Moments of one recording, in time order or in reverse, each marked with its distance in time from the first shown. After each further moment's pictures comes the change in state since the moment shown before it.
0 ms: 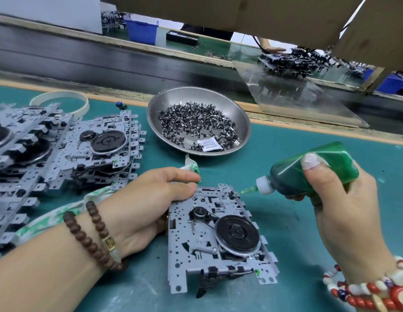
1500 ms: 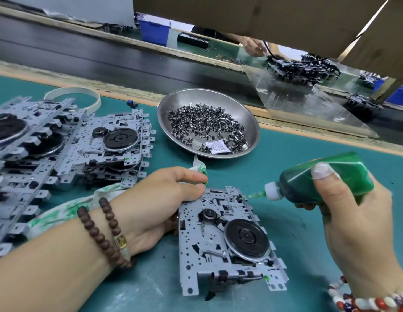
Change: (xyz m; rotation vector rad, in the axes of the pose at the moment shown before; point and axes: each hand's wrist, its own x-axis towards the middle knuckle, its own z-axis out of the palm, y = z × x) left_hand 0.002 -0.001 0.000 -0.018 0.006 0.033; right_hand -0.001 0.001 -0.003 -0.098 0.092 0.102
